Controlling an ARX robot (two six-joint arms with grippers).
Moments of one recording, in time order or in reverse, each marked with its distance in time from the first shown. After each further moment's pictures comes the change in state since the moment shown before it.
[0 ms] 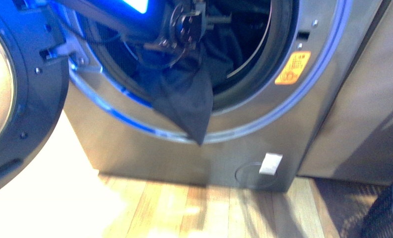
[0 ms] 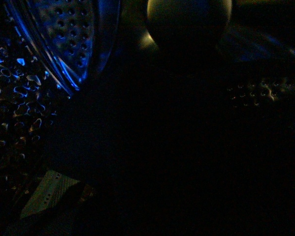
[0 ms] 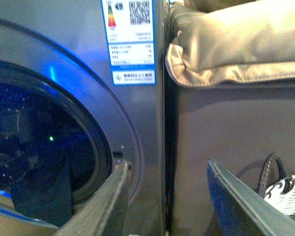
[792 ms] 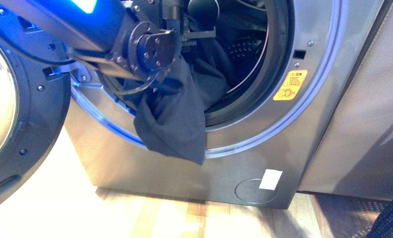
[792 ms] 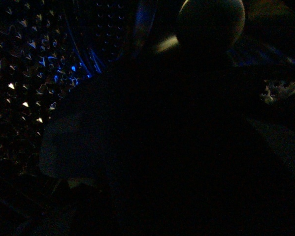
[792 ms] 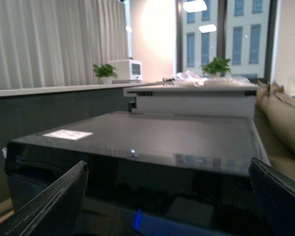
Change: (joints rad) left arm 0.007 -0.346 -0.624 0.289 -0.006 -0.048; right arm 0.171 0.520 1.003 -0.134 -0.127 -0.037
